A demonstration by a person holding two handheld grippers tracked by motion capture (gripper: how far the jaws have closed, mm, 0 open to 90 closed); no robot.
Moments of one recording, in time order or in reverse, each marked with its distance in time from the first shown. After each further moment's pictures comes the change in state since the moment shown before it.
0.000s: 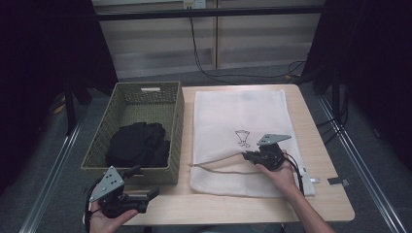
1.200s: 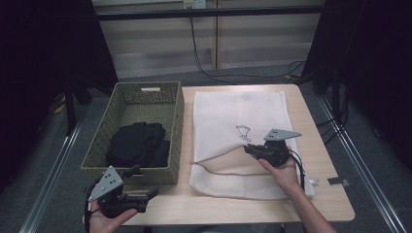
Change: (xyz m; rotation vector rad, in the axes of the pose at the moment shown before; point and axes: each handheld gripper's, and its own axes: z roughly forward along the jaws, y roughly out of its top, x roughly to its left) left arm 0.001 0.000 -0.001 -0.009 0.004 -0.007; right arm 0.002 0.016 -0.023 -0.144 0.011 0.013
